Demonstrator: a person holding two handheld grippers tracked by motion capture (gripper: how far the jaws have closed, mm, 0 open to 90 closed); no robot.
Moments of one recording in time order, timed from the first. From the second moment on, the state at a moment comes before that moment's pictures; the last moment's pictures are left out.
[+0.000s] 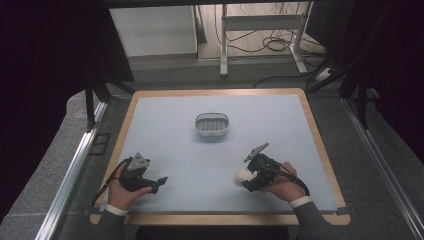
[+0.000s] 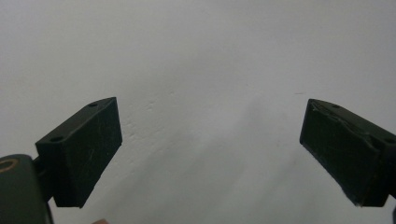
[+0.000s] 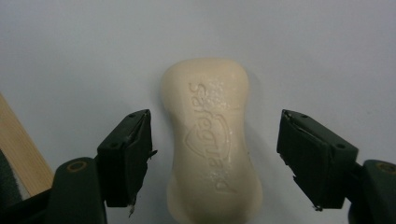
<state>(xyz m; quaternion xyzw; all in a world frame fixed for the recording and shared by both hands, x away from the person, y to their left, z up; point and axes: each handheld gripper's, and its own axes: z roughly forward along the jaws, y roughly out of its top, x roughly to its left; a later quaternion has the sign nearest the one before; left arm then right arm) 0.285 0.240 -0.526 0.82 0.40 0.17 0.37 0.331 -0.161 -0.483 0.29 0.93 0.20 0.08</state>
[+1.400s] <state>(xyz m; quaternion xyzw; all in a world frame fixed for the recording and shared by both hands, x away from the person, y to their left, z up) 0.286 0.238 -0.528 0.83 0.39 0.18 0.36 0.347 -0.151 -0.461 0.28 0.94 0.15 0.09</state>
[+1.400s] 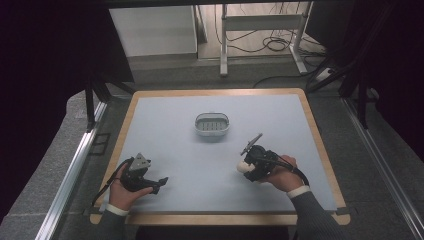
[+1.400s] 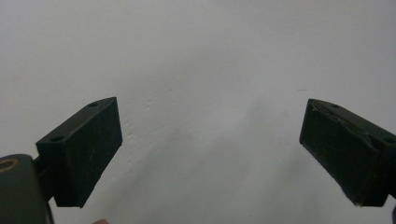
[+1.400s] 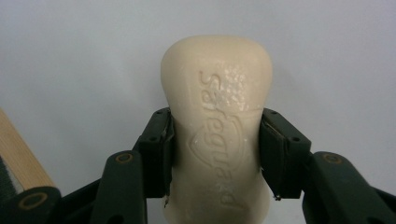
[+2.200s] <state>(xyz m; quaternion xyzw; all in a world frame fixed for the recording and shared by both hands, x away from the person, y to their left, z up) 0.286 0.238 -0.530 0.83 0.39 0.17 0.36 0.378 -0.145 -0.441 0.27 0.94 0.16 0.11</state>
